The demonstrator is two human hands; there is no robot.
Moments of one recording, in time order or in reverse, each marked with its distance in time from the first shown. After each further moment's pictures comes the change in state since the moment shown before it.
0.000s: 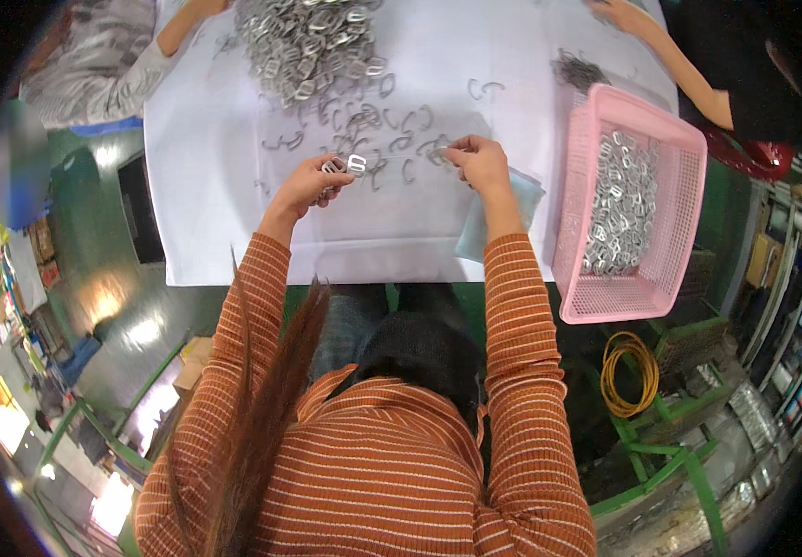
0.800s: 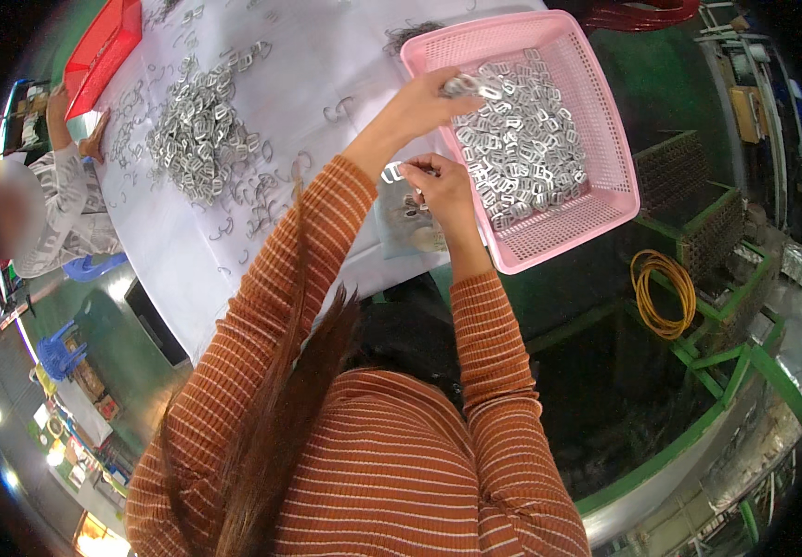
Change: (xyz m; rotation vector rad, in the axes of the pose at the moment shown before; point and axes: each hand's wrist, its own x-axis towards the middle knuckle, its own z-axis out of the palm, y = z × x) left_hand 0.017 0.184 0.302 0.435 -0.310 0.819; right_hand -0.089 0.038 -0.100 0.642 0.200 -0.139
